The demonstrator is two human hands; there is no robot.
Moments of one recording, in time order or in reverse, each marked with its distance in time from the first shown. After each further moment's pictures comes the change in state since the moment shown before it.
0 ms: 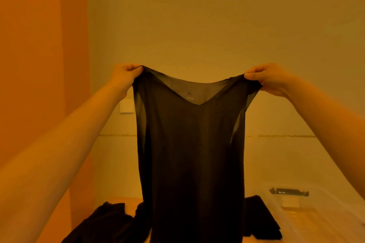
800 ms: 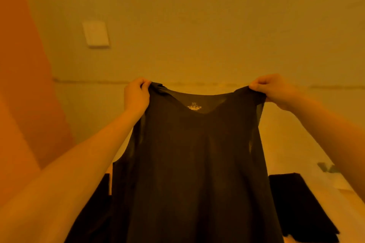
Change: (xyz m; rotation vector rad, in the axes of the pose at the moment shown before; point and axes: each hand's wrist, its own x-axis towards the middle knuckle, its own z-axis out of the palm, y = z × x) left_hand 0.038 -0.367 0.109 0.522 0.098 -0.146; right_hand 0.155 0.309 0.119 -0.241 -0.084 0.328
